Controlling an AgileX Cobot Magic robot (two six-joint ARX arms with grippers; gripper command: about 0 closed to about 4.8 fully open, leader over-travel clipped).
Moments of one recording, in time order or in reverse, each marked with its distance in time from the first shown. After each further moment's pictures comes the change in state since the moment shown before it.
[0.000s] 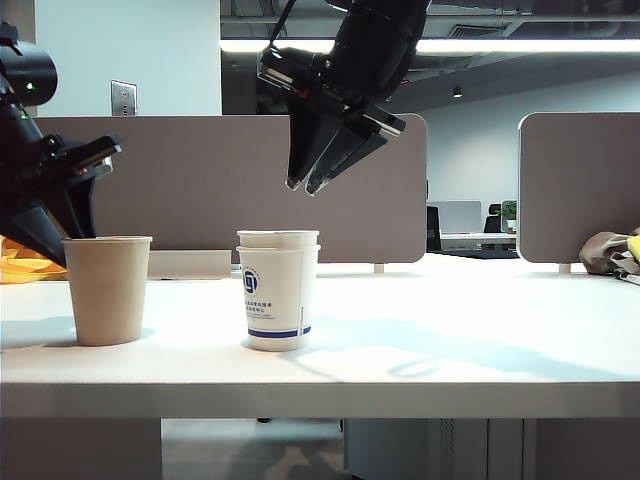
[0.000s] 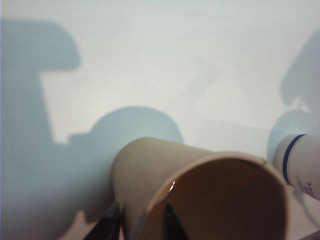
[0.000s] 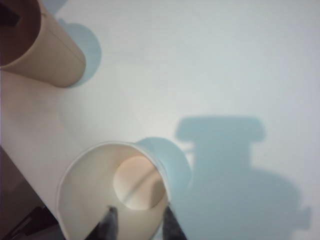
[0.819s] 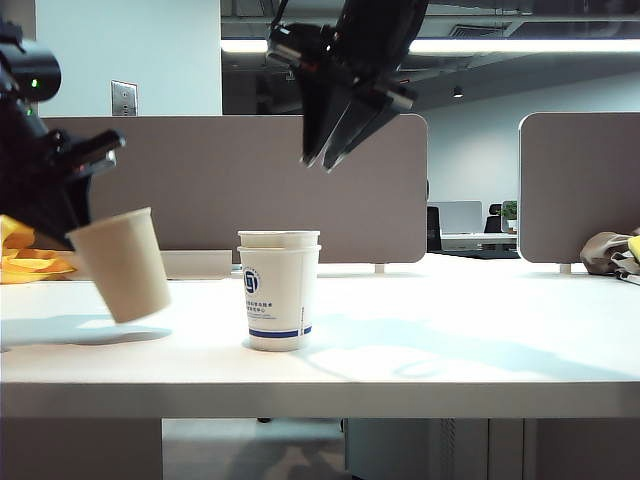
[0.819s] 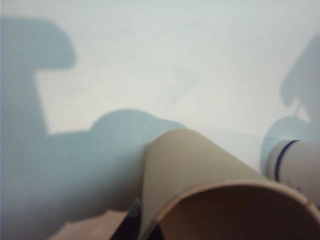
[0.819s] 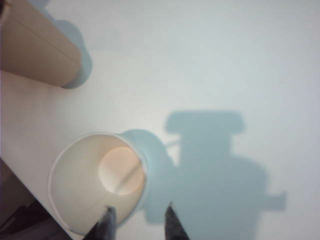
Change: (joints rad) left arm 0.000 0.018 0.048 -0.022 0.013 -0.006; right arm -0.006 -0.002 0.105 -0.123 0.080 -0.003
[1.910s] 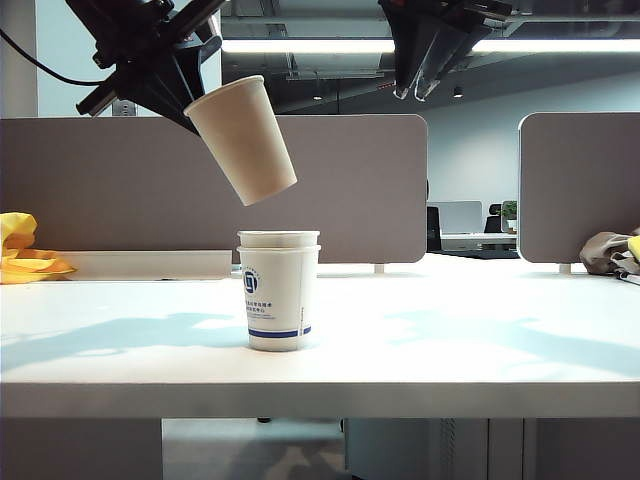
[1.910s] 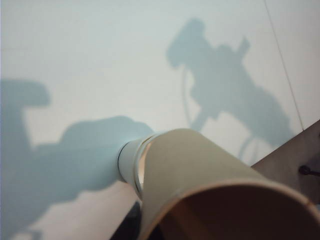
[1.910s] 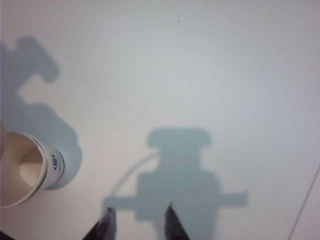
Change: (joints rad) left arm -0.284 -0.057 0.281 -0.158 0.035 -0.067; right arm -0.114 -0.148 0.040 -0.093 0.172 0.028
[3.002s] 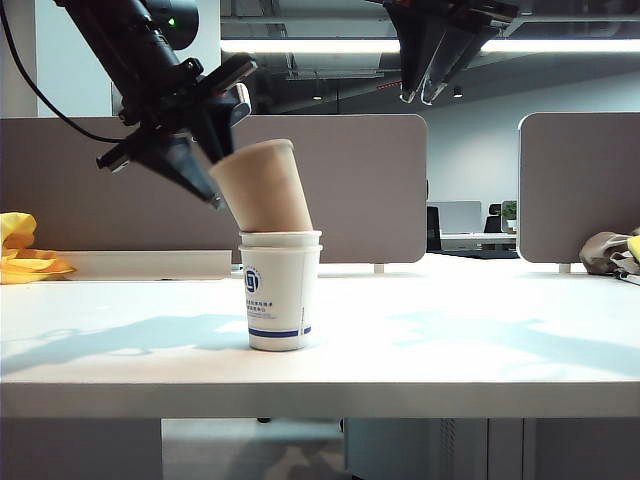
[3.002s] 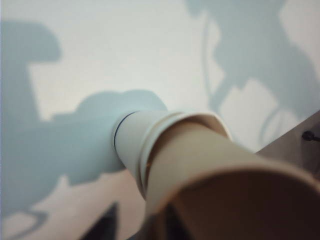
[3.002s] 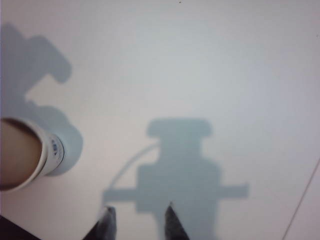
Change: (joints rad) left arm -0.051 0.125 -0.006 -0.045 -0.009 0.004; right arm -0.001 0.000 0.000 -0.046 0.000 0.000
